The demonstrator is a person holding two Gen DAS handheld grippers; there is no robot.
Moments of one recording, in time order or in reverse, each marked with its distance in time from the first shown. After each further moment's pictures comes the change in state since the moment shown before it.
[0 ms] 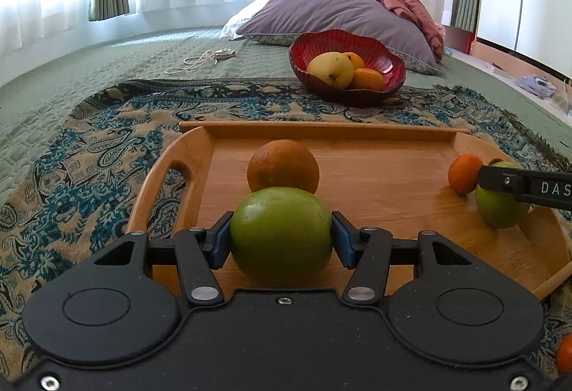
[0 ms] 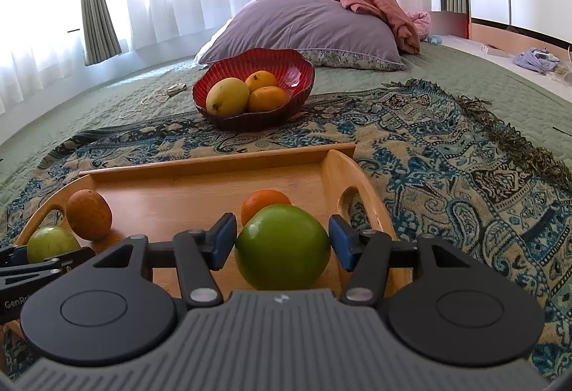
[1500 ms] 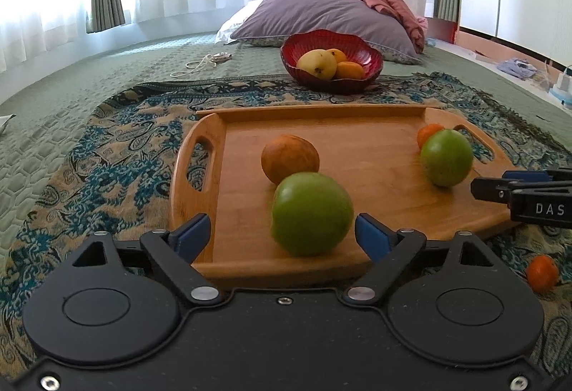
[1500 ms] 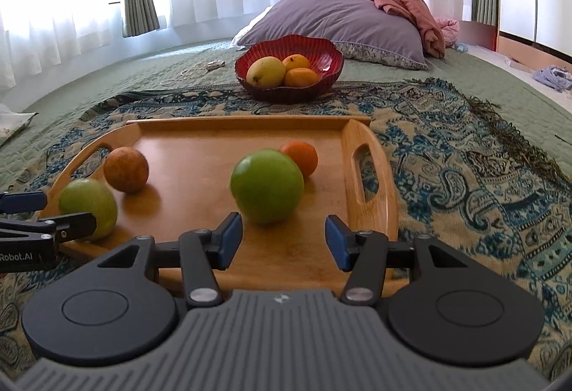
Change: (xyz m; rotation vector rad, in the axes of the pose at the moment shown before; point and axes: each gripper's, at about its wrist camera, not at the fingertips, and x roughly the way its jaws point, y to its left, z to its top) left arm -0.081 0.005 -0.037 0.061 -0.004 -0.014; right arm -0.060 0.003 -0.039 -0.118 0.033 0.083
